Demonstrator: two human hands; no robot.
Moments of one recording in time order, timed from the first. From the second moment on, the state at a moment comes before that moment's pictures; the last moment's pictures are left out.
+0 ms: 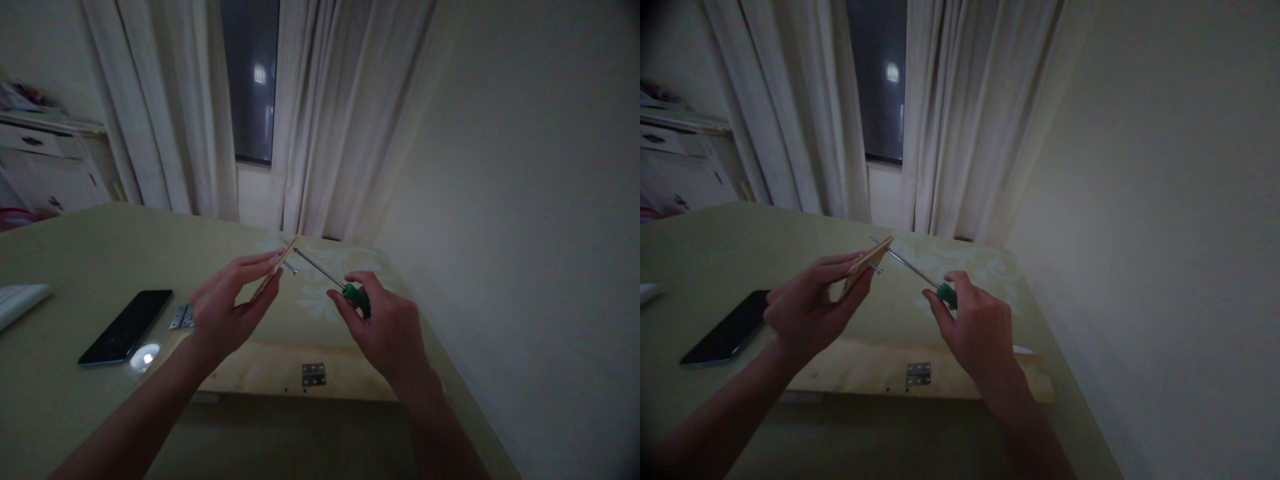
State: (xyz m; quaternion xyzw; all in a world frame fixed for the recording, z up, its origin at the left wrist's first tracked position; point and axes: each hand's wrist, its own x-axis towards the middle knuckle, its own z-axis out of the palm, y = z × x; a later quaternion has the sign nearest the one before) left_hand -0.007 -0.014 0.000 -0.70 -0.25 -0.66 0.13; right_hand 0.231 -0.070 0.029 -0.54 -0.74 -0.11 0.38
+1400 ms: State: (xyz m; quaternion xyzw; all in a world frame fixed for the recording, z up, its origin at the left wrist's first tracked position) left_hand -0.004 -0.016 0.003 -0.75 -0.22 -0.62 0.09; right_hand 0.235 -0.068 0.032 -0.59 -0.74 -0.01 0.32
